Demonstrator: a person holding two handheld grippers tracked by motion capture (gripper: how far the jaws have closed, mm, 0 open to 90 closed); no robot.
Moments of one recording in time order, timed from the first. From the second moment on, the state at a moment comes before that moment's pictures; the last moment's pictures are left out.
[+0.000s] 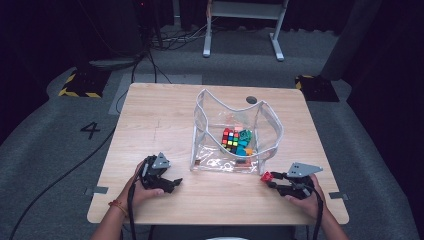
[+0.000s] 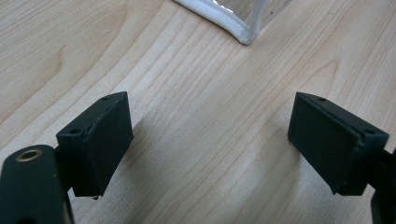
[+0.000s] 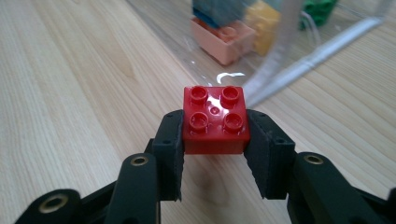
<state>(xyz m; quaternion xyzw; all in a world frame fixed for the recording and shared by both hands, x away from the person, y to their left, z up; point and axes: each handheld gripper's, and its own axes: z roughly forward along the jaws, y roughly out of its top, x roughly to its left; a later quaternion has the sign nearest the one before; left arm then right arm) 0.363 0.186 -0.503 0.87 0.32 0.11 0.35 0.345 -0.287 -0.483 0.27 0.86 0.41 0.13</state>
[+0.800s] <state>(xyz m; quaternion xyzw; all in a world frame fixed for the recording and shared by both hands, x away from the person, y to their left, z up) 0.363 0.186 -0.503 0.87 0.32 0.11 0.35 0.390 -0.350 -0.440 0.35 0.80 0.44 0.21</state>
